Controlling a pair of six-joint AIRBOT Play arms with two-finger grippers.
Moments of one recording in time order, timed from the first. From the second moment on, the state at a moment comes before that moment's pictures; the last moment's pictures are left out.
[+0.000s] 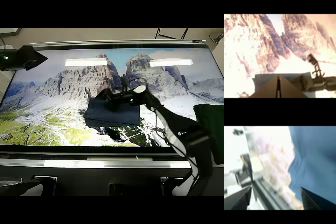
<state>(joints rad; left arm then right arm) 0.01 -1.24 1.68 1.01 -1.17 -1.52 0.34 -1.85 1.49 -0.29 0.97 1.43</state>
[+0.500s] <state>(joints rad) 0.02 -1.20 1.68 1.04 -1.23 -1.49 -0.07 -1.72 1.36 -0.89 1.25 1.59</state>
